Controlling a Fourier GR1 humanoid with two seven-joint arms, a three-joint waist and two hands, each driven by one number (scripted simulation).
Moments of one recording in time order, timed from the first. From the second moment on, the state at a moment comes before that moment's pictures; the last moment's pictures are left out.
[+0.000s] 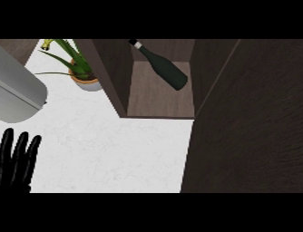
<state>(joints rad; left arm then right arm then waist) 0.30 0.66 -0.50 -2.16 0.72 0.52 -0.54 0.15 -0.17 0.24 -2.38 -0.30 0.49 0.54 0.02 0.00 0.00</state>
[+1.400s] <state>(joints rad) 0.76 0.80 0.11 -2.18 1.01 -0.05 -0.58 -0.66 0.00 0.67 -1.92 0.04 -0.17 0.66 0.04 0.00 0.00</state>
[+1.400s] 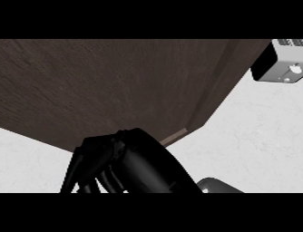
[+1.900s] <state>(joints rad) 0.77 0.77 0.18 -2.20 1.03 -0.09 -0.47 -0.90 -0.01 0.47 -1.56 -0.01 -0.15 0.50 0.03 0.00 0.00</state>
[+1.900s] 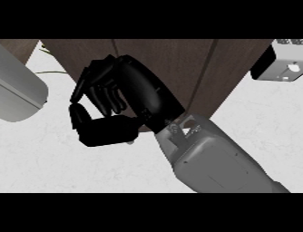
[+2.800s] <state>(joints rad) 0.53 0.66 -0.03 -2.20 0.87 0.08 -0.32 -1.00 -0.03 0.32 -1.24 -0.06 0.06 0.20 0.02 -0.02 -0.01</state>
